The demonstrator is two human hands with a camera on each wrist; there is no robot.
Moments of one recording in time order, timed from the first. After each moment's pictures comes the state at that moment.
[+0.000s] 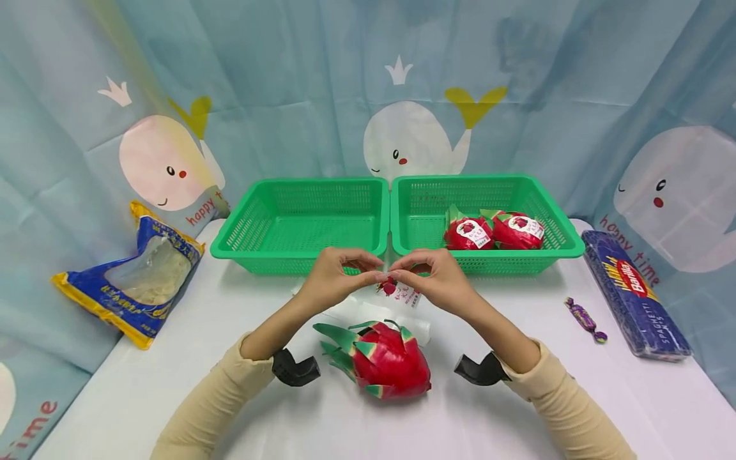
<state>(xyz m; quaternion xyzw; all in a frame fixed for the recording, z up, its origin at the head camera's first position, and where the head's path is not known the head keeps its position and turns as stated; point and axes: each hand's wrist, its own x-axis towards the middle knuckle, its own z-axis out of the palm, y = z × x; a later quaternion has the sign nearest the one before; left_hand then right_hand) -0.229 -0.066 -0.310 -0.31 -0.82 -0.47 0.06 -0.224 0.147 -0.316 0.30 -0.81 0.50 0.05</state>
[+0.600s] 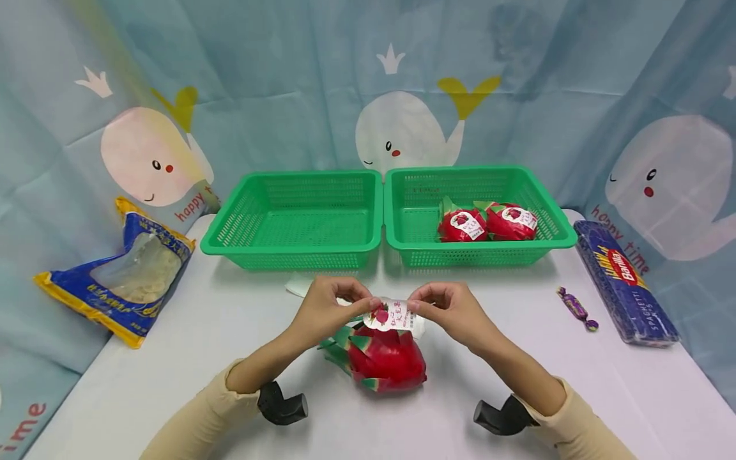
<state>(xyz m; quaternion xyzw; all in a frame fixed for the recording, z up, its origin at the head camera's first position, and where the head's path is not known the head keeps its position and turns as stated) -0.185 -0.063 -0.324 -0.25 -0.81 -0.53 0.01 -0.179 0.166 -0.343 0.16 -0.81 0.56 -0.06</state>
